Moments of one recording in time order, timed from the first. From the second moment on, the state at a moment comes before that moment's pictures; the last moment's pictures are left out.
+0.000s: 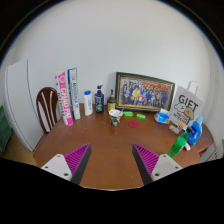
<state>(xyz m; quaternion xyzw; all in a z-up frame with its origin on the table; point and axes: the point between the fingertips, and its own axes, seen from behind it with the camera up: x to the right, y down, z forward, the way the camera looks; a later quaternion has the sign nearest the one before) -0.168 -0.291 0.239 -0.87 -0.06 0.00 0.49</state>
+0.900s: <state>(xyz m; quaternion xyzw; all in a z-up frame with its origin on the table) 0.174 -0.204 0.095 -0.83 0.05 -0.04 0.55</state>
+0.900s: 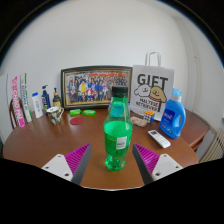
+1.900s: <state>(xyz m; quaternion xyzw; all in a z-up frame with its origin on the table) 0.172 -0.095 0.173 -0.80 -0.03 -0.13 0.59</state>
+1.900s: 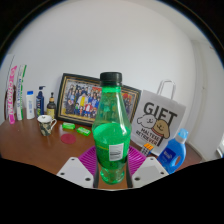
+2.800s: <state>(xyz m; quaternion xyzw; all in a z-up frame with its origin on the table) 0.002 0.153 0.212 -0.45 -0.52 -0.66 0.30</state>
